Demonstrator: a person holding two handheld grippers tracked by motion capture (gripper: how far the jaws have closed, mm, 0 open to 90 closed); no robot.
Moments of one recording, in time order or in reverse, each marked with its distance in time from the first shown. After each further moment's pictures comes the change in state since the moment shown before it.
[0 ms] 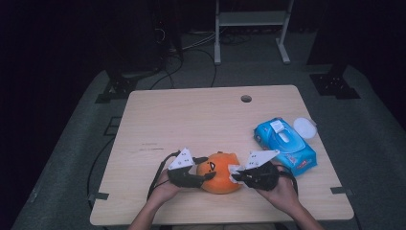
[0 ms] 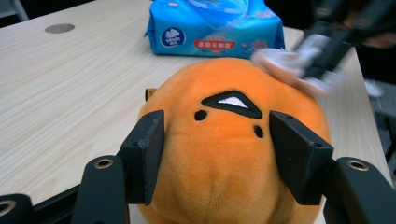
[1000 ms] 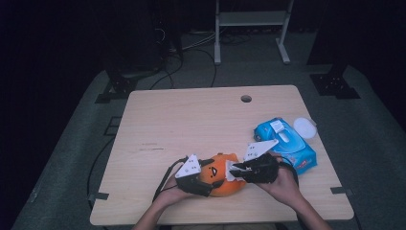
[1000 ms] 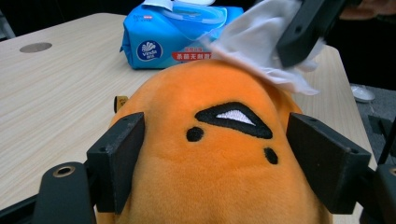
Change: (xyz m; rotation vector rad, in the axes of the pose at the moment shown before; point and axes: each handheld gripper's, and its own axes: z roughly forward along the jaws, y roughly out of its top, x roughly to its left) left arm -0.020 -0.006 0.018 -0.051 -0.035 0.054; right arm -0.008 0.023 -0.008 0.024 0.016 -0.017
